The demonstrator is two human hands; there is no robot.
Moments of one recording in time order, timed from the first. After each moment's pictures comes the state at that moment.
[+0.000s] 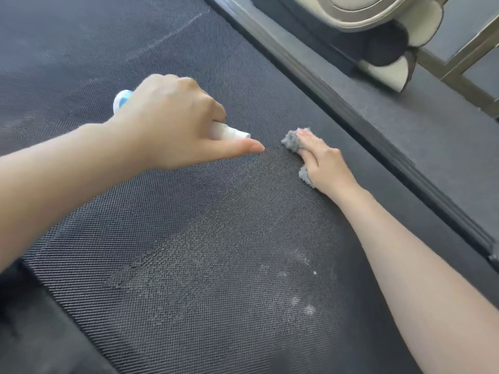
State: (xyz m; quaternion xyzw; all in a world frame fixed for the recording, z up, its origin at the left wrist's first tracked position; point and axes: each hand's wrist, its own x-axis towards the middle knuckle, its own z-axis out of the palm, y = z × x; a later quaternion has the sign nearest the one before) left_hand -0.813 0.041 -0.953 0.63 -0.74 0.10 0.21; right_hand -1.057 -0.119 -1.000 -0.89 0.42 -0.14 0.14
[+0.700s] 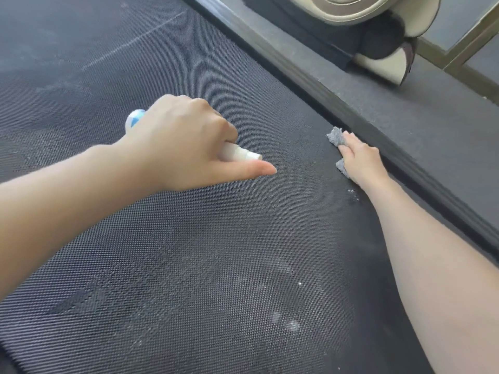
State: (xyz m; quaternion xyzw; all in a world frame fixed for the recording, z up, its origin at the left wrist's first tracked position) left_hand -0.857 0.024 -0.955 0.61 -0.77 0.07 0.18; right_hand -1.128 -0.180 -0.991 -0.79 0.59 -0.13 0.10
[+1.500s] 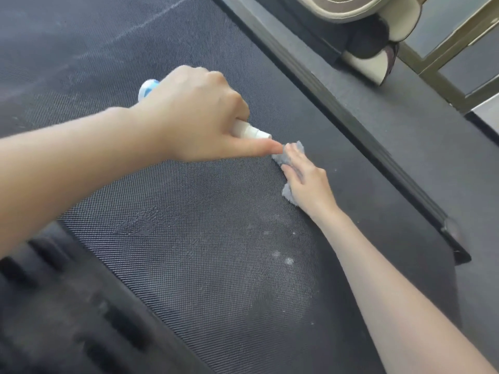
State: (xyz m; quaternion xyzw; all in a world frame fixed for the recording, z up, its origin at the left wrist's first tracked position) left_hand -0.852 0.074 -0.930 0.59 -0.77 0.07 0.21; right_hand -1.081 -0.026 -0.997 -0.84 0.49 -0.16 0.18
